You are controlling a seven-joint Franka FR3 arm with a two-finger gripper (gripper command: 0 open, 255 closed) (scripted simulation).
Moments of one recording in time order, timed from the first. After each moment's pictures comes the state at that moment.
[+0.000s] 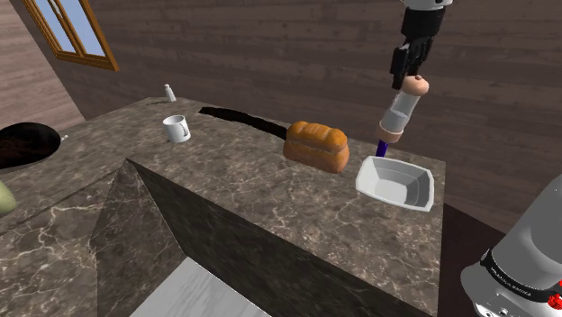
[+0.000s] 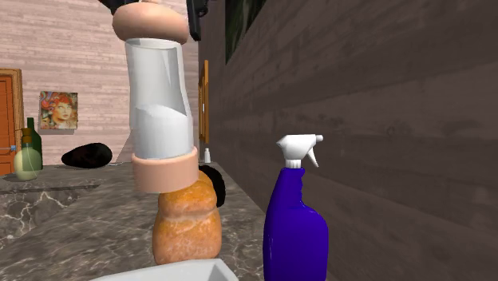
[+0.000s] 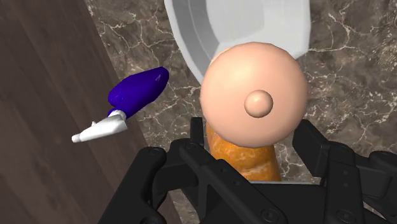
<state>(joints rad) -0.04 -0.52 0.04 -2.02 -0.06 1.55 -0.01</state>
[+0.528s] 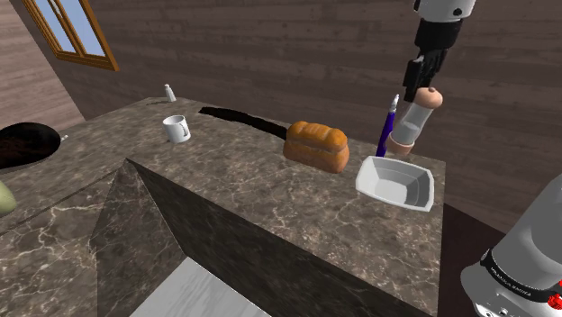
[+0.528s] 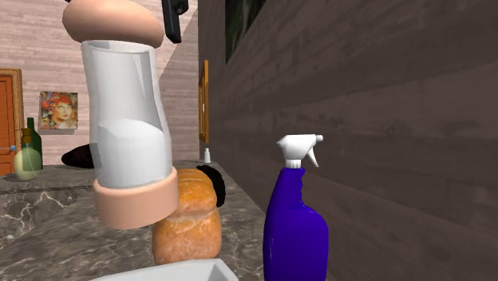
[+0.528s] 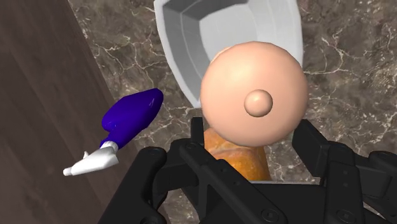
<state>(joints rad) -0.03 -0.65 0.06 -2.17 -0.05 1.56 0.00</state>
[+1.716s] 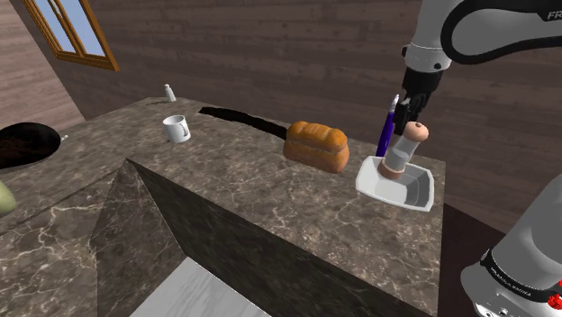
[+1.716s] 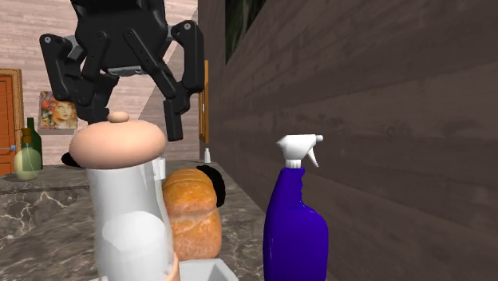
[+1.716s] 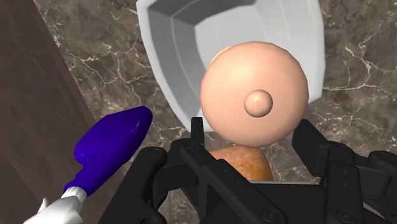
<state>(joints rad) -0.02 -0.69 0.06 -2.44 -0.05 1.79 0.02</state>
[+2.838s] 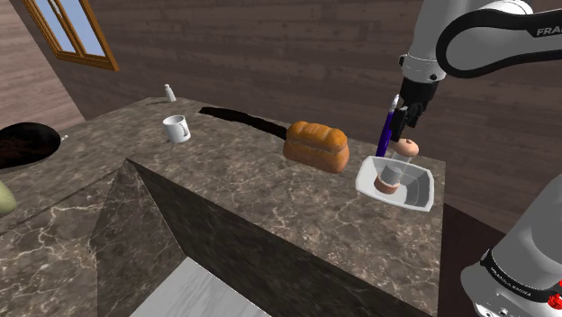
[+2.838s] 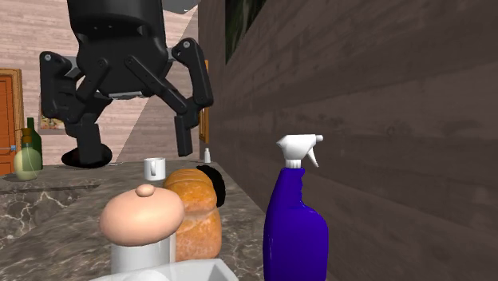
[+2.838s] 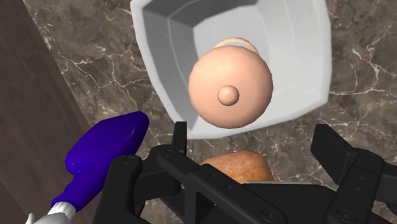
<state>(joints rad) -0.02 -0.69 0.06 -2.50 -0.05 1.85 0.02</state>
